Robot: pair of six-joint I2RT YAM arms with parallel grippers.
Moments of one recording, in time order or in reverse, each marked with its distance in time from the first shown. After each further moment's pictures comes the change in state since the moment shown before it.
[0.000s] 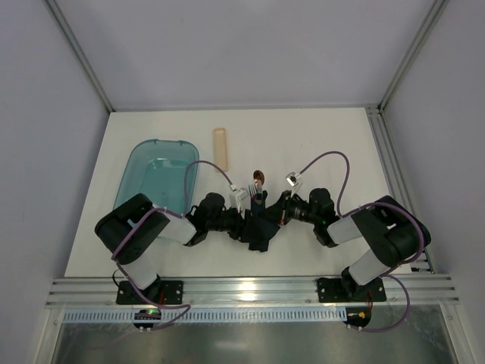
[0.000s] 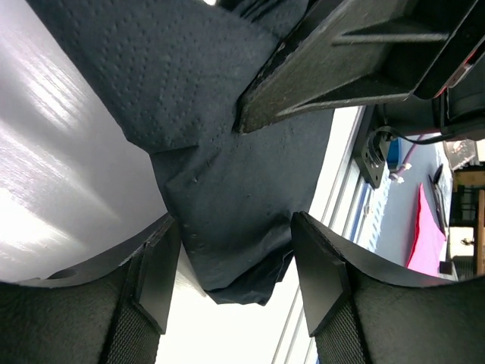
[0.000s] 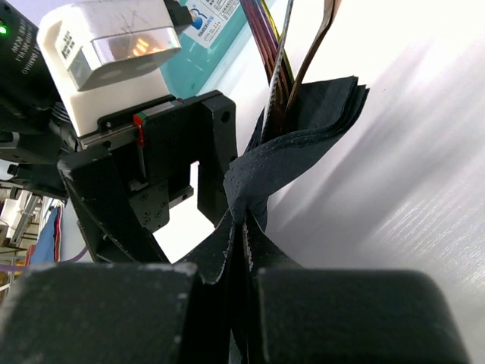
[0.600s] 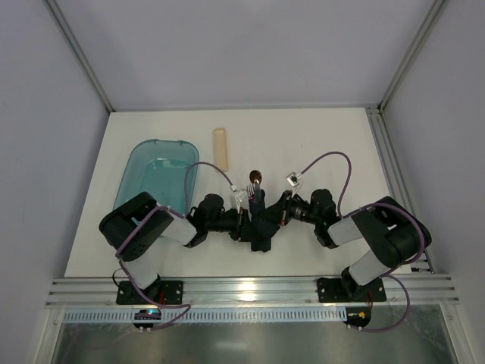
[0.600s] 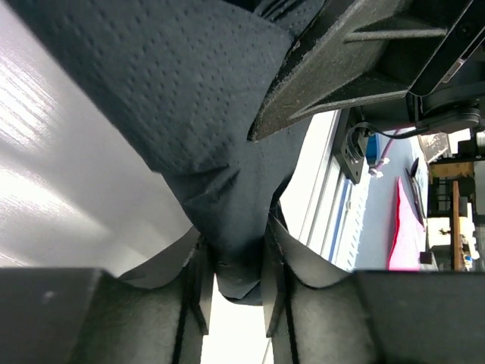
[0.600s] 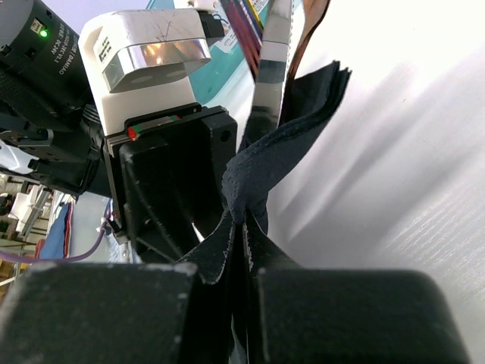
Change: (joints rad) left arm 0.000 0.048 -0.020 0.126 0.061 -0.050; right arm 0.000 -0.006 -0.014 0.064 -0.025 0.021
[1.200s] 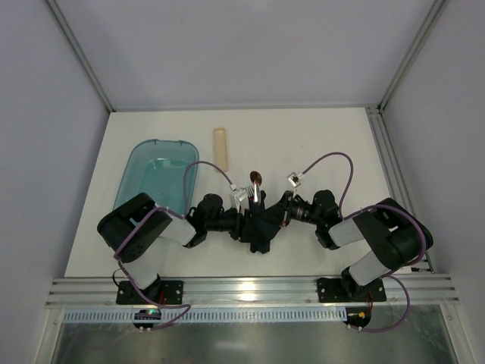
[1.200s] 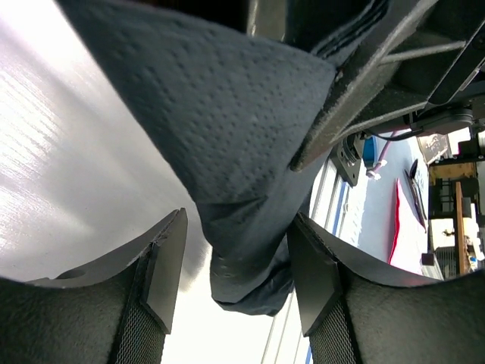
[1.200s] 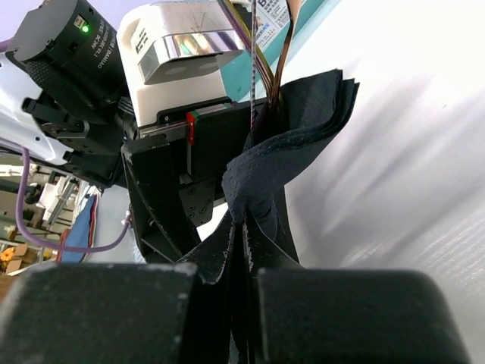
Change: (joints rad) left arm 0.002 -0.013 -0.005 0.016 -0.003 0.005; right arm 0.000 -0.016 -0.014 0.062 -0.053 0.056
